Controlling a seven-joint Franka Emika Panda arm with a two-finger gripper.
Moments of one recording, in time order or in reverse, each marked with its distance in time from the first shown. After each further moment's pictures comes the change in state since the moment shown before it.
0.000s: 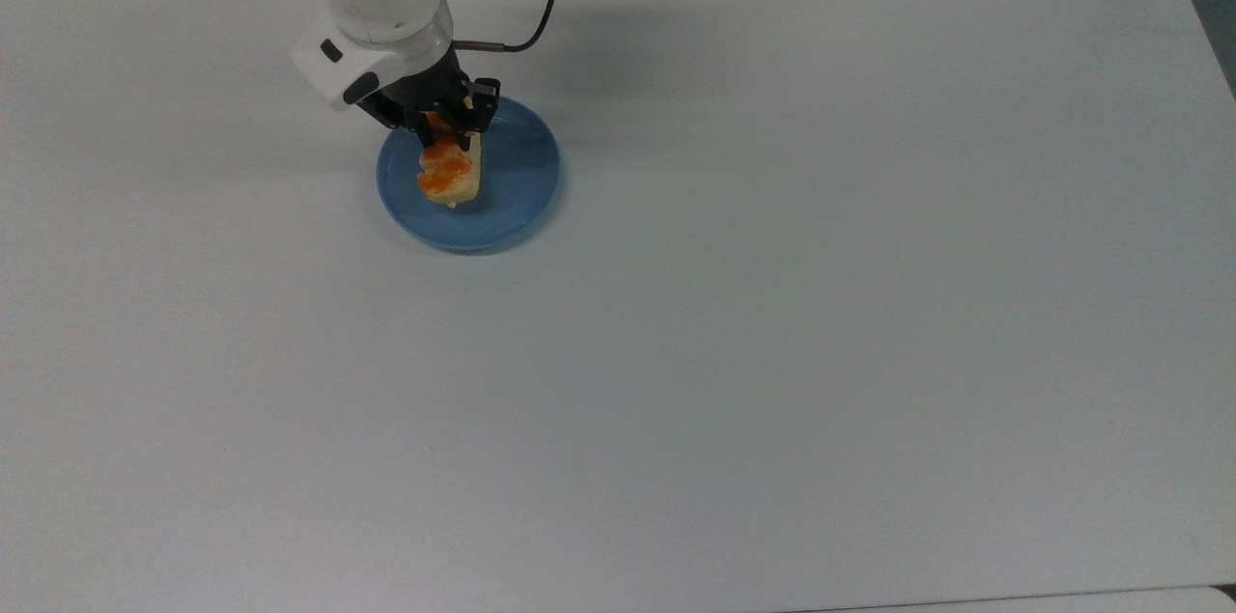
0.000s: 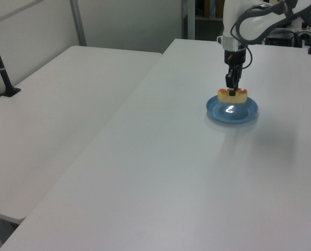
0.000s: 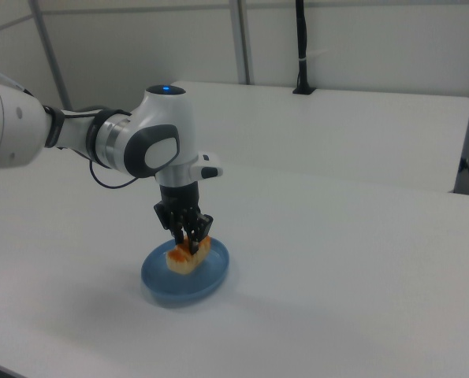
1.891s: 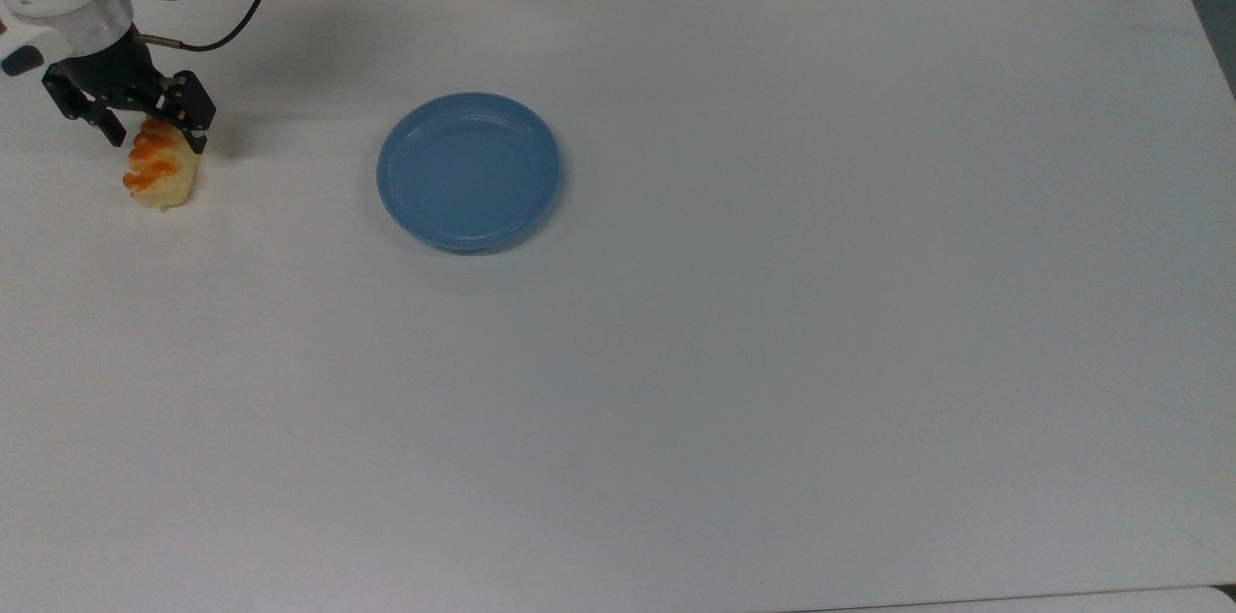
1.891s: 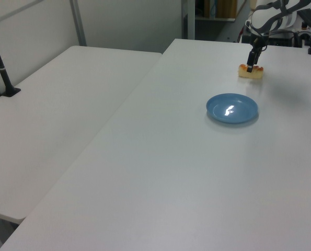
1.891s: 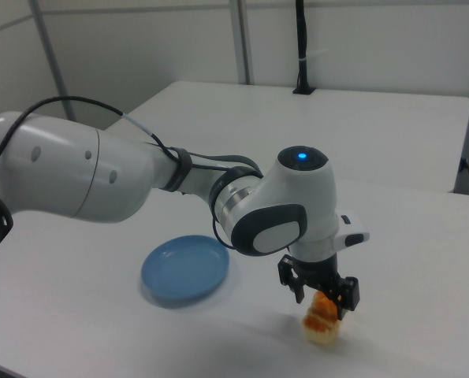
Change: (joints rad) arm -0.307 0.227 -0.184 0.169 0.100 0.212 -0.520
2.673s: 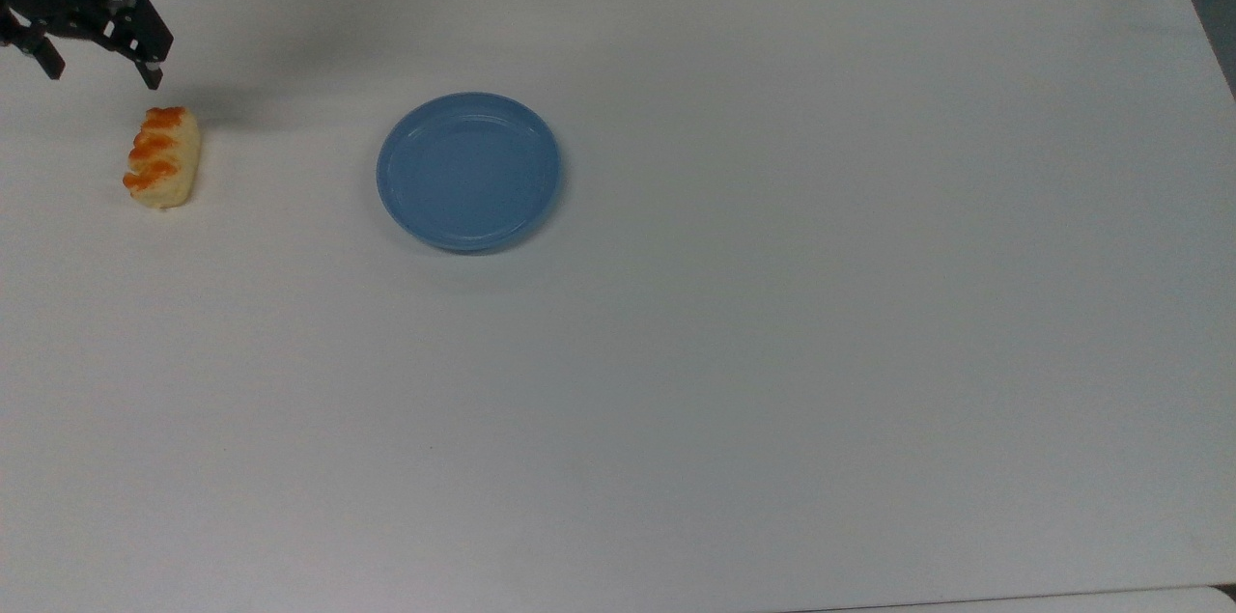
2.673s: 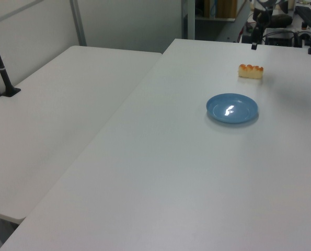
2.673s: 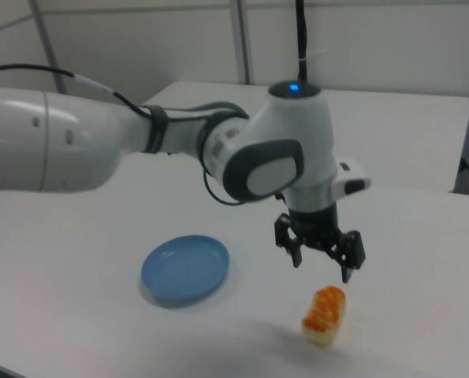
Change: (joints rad) arm 0.003 -0.095 -0.004 0.113 -0.086 -0.204 0.047
